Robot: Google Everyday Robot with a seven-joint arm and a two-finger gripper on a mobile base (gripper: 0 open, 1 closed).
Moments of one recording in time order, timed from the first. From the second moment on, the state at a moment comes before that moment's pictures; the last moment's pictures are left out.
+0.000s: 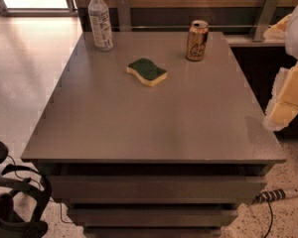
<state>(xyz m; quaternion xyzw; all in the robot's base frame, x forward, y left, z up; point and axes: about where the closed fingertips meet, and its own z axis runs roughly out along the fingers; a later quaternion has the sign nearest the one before) 0.438 -0.213 0.988 -0.60 0.78 -0.05 0.18</state>
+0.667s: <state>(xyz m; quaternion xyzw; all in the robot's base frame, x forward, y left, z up) 0.450 -0.209 0.993 -0.59 0.78 -0.05 0.20</state>
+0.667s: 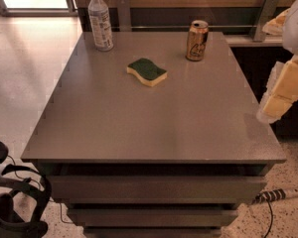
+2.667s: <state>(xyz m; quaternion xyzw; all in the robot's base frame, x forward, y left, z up) 0.660 -0.074 1.007 -0.44 0.75 0.10 0.49</state>
